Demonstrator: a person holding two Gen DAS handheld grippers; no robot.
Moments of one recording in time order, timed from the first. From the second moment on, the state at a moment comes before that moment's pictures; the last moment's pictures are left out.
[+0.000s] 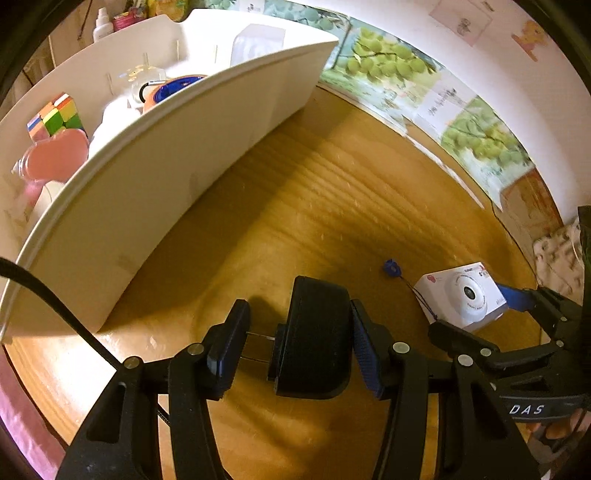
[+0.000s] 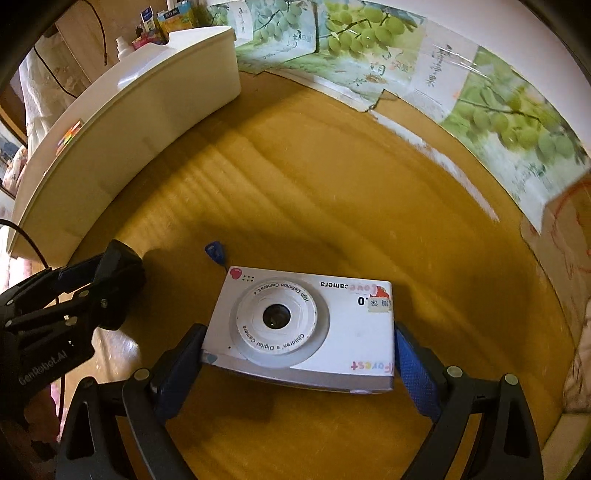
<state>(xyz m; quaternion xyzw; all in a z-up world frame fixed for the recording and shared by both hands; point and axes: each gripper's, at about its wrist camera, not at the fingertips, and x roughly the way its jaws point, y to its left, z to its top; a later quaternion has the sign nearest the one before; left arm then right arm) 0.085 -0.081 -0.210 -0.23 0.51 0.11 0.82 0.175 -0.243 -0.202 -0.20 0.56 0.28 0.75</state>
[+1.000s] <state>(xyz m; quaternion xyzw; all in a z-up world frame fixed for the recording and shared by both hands) 0.035 -0.053 -0.076 -0.08 0.35 -0.06 0.93 0.072 -0.227 -0.163 -0.08 0.56 0.20 0.80</state>
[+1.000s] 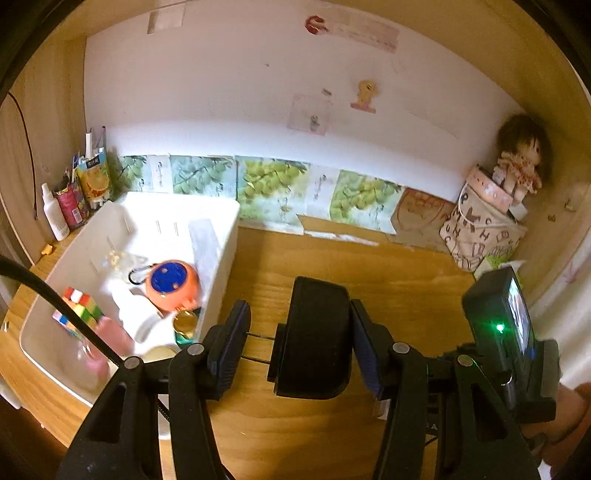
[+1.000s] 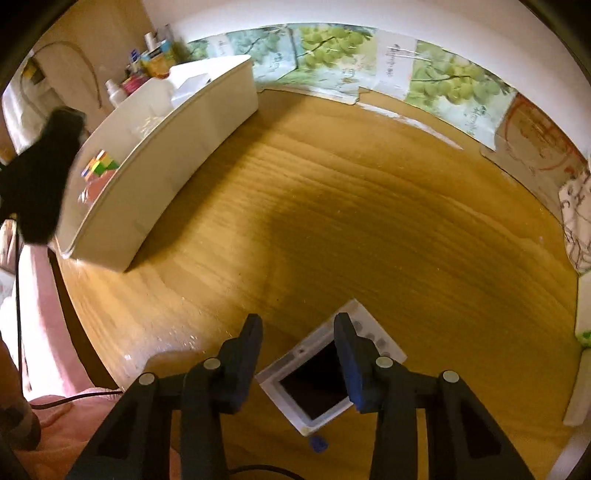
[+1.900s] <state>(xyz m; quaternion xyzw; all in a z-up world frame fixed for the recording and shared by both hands) 0.059 0.037 -0.050 -0.06 0.32 -0.12 0.94 0.077 -0.283 -0.200 0.21 0.64 -0.06 0.73</state>
